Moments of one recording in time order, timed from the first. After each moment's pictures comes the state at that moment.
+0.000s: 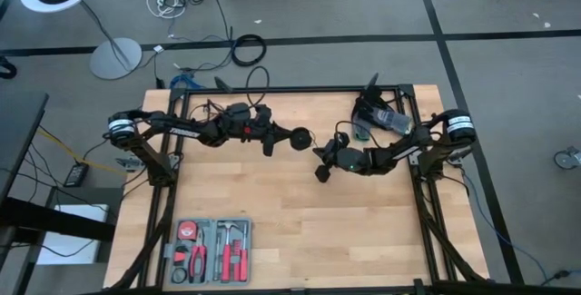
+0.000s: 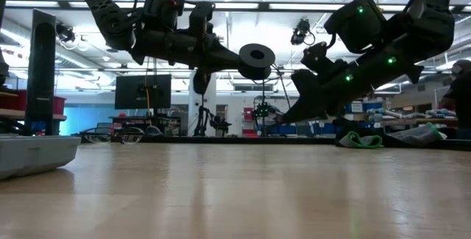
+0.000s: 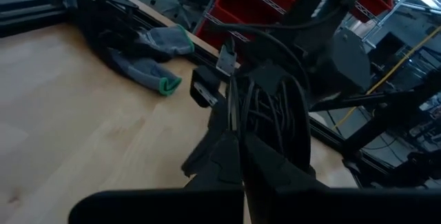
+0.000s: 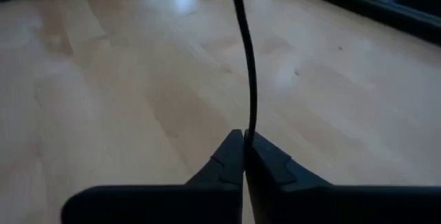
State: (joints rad) left arm 0.34 1.59 0.69 0.75 0.34 -0.50; right arm 0.04 1.69 0.48 0.72 0.54 0.33
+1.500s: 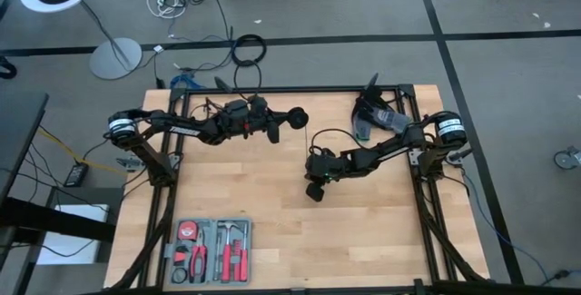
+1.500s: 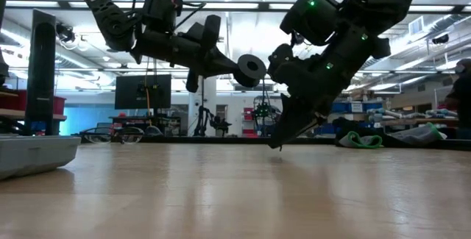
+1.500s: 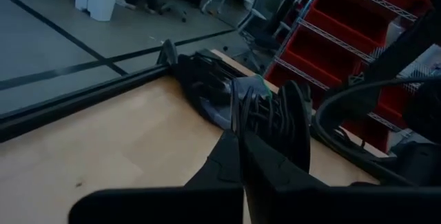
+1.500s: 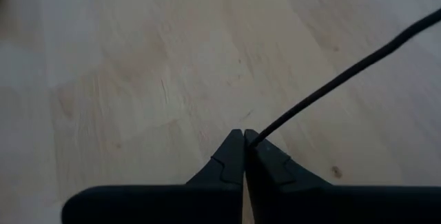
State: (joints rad) left arm 0.37 1.59 0.69 0.79 0.03 -0.45; right arm 0.09 1.77 0.82 0.10 0.17 0.46
